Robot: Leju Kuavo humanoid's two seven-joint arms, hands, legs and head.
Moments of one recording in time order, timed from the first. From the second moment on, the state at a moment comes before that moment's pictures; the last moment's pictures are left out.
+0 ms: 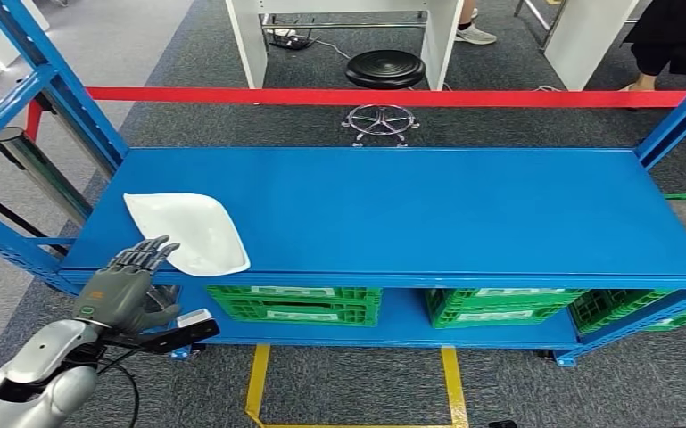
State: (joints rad) left arm -0.03 0.28 -0.23 -1.59 -1.02 0.12 0.03; right arm -0.07 0.15 -1.19 -0.21 1.33 -0.15 -0.22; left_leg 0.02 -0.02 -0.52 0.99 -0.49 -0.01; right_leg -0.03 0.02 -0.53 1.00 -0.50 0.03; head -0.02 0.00
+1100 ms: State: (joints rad) left arm -0.25 0.24 -0.32 -1.36 -1.08 0.08 0.08; right arm -0.08 0.15 -1.19 -0.20 1.36 -0.14 -0.20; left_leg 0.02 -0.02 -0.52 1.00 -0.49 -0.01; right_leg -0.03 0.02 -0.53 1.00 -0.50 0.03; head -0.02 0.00
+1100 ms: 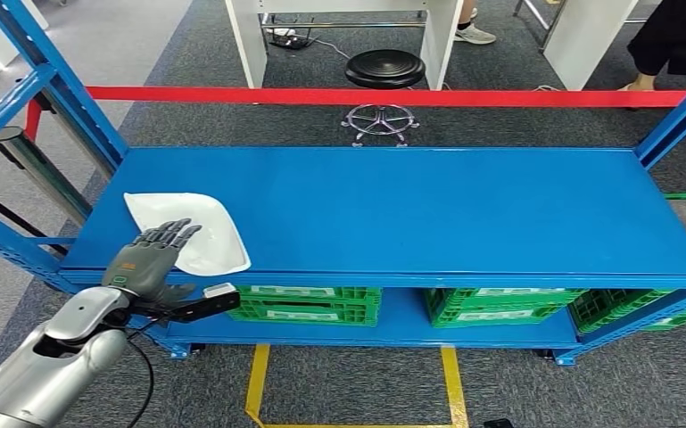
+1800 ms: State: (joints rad) left arm -0.46 0.15 -0.39 -1.10 -1.10 0.05 0.10; right arm -0.09 0.15 -1.16 -0.20 1.39 -0.14 -0.19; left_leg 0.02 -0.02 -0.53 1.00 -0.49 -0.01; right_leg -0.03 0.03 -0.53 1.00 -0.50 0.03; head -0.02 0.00
